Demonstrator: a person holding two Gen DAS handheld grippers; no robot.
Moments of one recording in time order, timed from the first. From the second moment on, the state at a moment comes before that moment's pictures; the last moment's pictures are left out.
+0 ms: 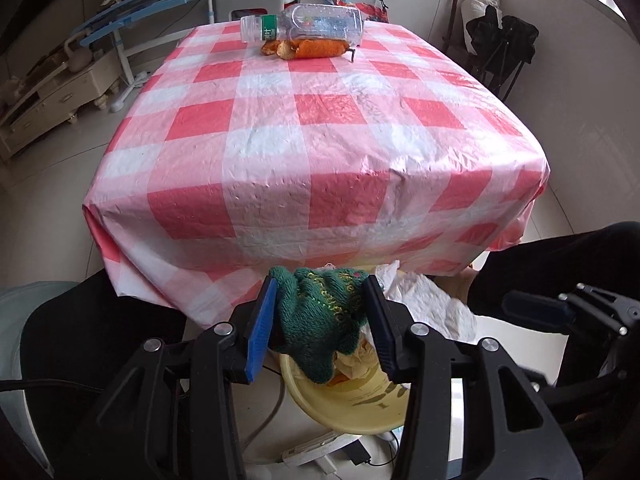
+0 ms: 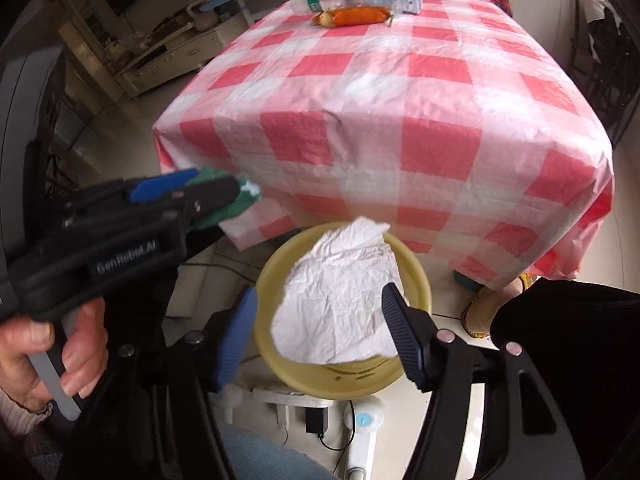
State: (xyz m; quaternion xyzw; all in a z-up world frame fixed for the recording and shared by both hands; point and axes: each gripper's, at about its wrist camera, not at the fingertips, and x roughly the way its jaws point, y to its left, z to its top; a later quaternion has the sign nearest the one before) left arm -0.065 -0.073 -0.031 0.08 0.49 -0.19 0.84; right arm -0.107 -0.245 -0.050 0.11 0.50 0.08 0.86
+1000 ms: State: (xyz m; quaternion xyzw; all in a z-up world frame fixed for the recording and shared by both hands) left arm -0.074 -0.026 0.059 -0.01 0.33 -0.11 0.94; right arm -0.123 -0.262 -0.007 0.09 0.31 -0.04 0.94
